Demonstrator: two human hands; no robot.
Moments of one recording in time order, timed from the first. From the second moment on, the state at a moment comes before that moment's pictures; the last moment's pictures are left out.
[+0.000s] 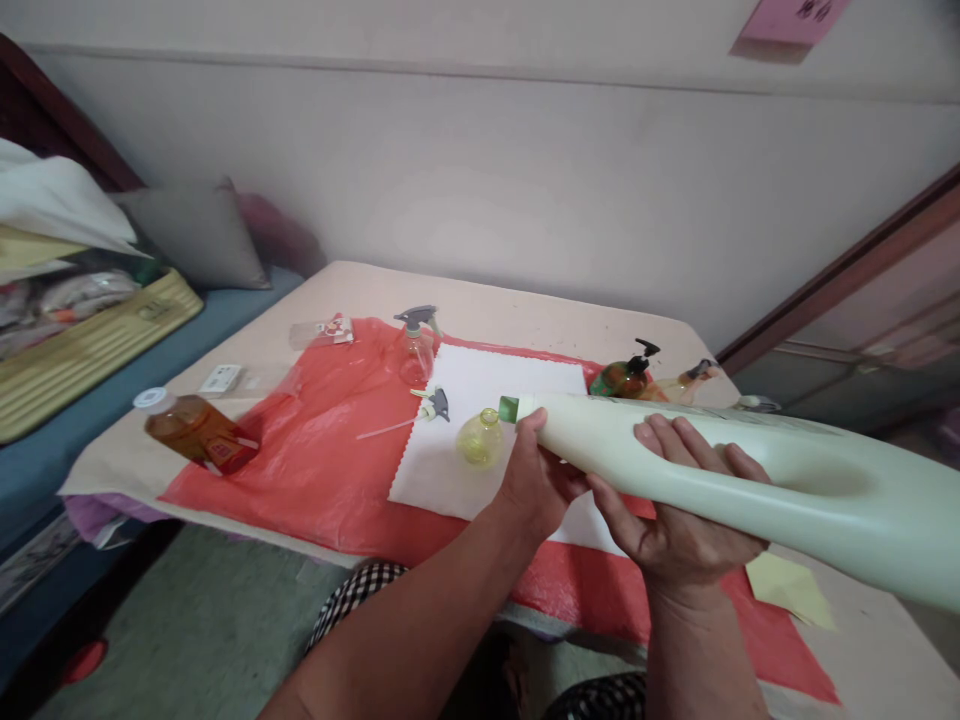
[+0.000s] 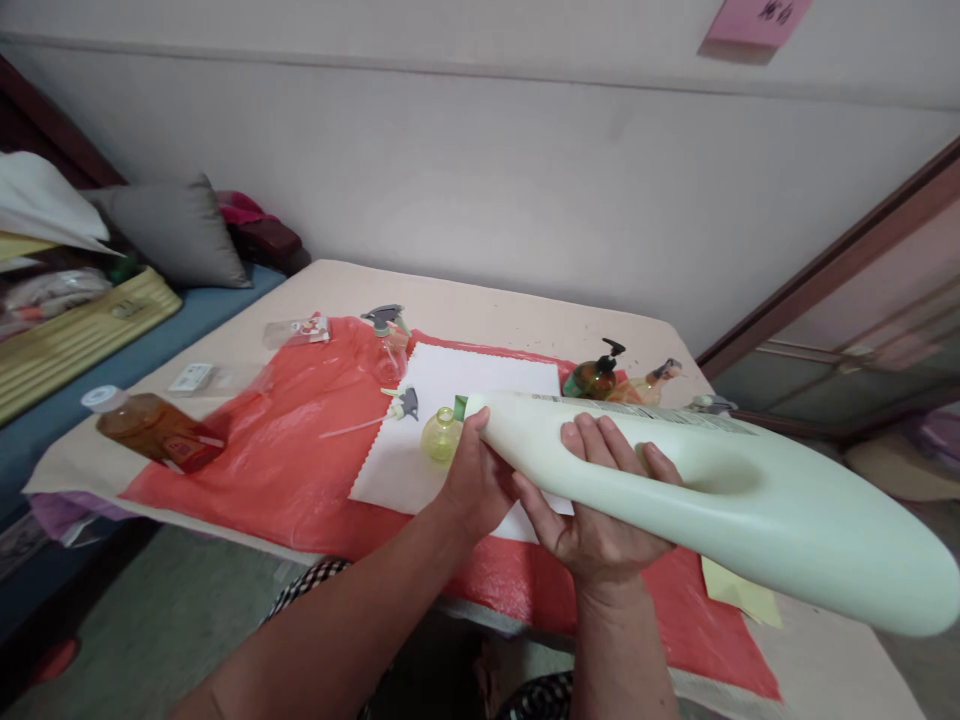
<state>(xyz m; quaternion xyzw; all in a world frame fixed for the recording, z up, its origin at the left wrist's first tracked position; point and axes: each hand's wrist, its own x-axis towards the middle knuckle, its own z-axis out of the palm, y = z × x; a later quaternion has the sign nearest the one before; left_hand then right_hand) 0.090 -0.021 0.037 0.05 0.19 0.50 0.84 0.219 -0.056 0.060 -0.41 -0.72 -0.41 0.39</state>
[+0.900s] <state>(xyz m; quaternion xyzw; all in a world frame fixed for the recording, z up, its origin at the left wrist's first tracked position) 0.091 -0.021 0.035 0.05 0.19 0.50 0.84 0.219 -0.056 0.060 -0.41 -0.72 -0.41 0.38</state>
